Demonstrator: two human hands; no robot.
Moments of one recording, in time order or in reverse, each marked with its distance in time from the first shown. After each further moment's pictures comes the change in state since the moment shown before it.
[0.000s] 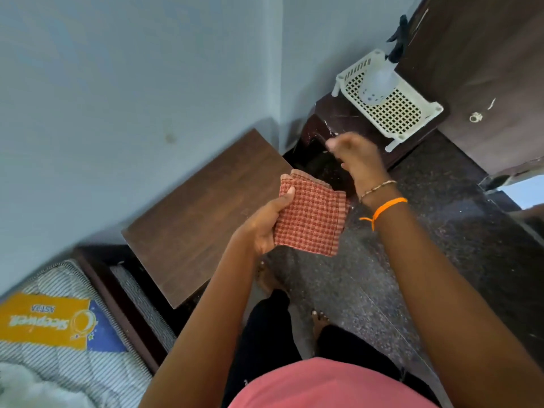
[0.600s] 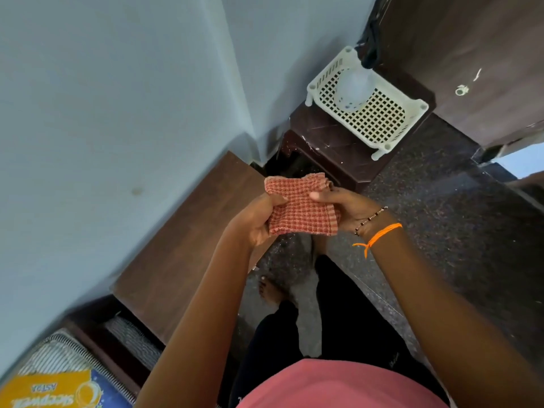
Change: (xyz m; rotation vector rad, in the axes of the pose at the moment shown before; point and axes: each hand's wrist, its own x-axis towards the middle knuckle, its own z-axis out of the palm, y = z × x) left_hand 0.089 0.103 0.032 0.188 0.040 -0.099; right_hand 0.069 0.052 -0.019 0.781 -0.448 0.611
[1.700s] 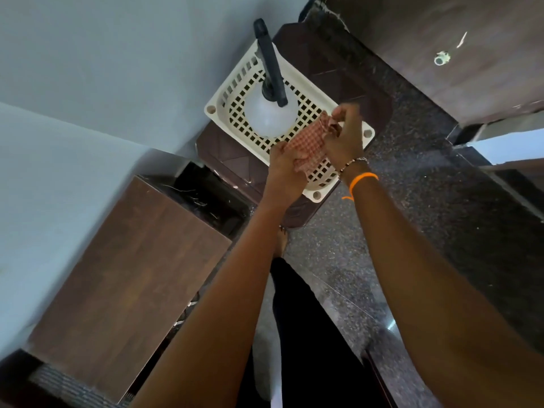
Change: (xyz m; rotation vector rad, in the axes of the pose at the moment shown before) left_hand 0.287 0.073 0.190 0.892 0.287 0.390; right_hand 0.119 -0.180 -0.252 -0.772 0.937 -0.548
